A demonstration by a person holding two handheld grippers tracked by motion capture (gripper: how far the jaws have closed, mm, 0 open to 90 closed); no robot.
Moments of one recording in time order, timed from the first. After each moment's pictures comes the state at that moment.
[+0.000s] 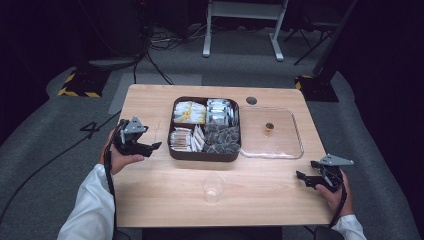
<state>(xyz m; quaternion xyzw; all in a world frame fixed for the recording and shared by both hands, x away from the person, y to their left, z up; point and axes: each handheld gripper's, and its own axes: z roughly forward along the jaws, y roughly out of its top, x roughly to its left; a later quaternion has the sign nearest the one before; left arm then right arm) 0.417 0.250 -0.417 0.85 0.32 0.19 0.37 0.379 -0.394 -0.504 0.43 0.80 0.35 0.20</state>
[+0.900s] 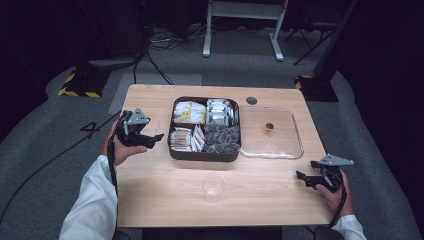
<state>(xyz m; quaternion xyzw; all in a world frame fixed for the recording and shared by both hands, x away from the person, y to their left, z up) 0.435 0.241 -0.402 0.85 0.31 0.21 0.37 0.379 -0.394 -0.504 0.43 0.80 0.35 0.20</state>
